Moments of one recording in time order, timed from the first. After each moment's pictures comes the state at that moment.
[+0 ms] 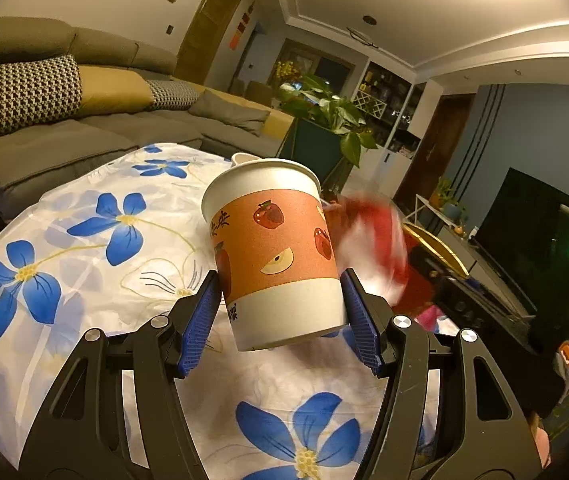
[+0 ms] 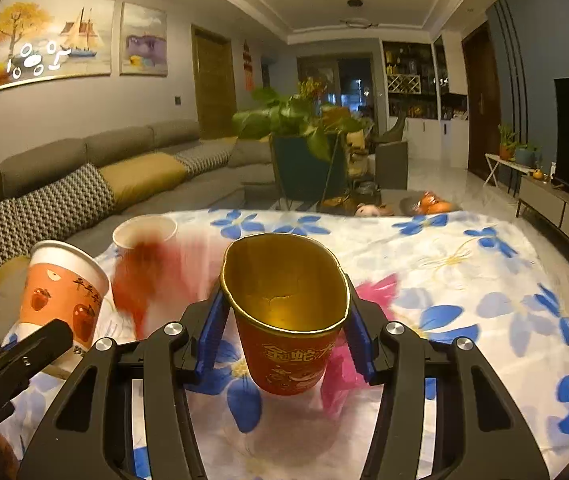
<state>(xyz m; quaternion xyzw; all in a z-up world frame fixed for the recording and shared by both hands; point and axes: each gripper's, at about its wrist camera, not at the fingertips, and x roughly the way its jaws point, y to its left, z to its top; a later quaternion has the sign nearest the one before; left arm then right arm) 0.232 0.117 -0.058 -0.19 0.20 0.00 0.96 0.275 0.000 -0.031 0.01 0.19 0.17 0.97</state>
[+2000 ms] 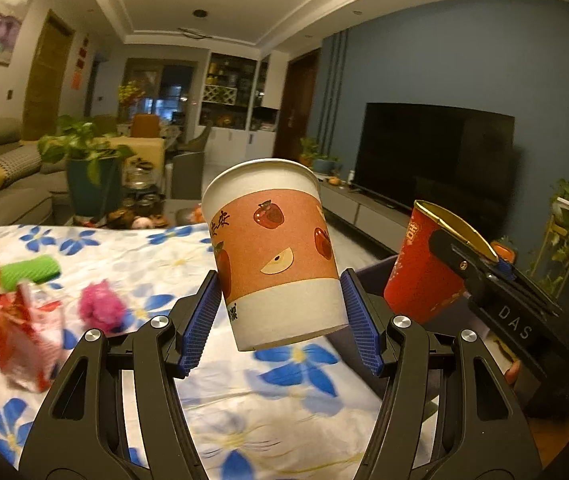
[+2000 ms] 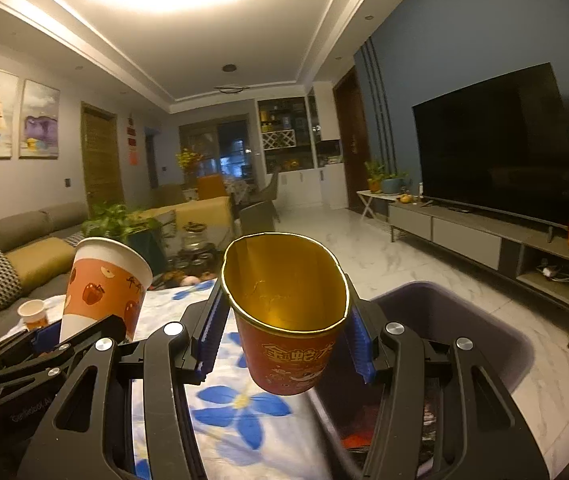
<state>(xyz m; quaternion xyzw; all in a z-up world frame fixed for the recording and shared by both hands) 0.228 -0.177 0.005 -0.04 0.17 -0.23 0.96 0.153 -0.278 0.019 0.07 0.08 -0.05 0.99</state>
